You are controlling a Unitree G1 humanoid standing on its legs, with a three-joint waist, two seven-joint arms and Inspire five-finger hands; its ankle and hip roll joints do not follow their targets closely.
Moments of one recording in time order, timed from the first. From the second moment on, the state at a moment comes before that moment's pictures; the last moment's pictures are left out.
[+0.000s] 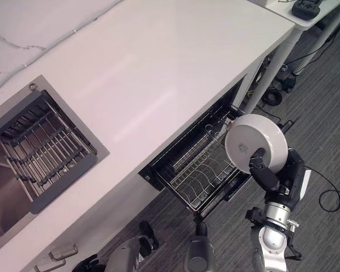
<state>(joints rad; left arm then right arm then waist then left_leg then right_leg) 0.06 0.22 -0.12 1.13 -0.38 -0.05 0.14 0.09 -0.42 -0.05 0.24 0.43 -0.69 -0.31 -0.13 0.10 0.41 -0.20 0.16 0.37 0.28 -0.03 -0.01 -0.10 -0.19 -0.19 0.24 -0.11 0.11</state>
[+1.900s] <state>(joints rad) -0.14 0.30 -0.21 1.11 -0.31 -0.02 0.03 -0.56 -0.64 0.42 0.87 -0.43 0.04 -0.73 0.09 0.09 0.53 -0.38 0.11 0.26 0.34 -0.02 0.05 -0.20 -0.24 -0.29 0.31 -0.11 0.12</state>
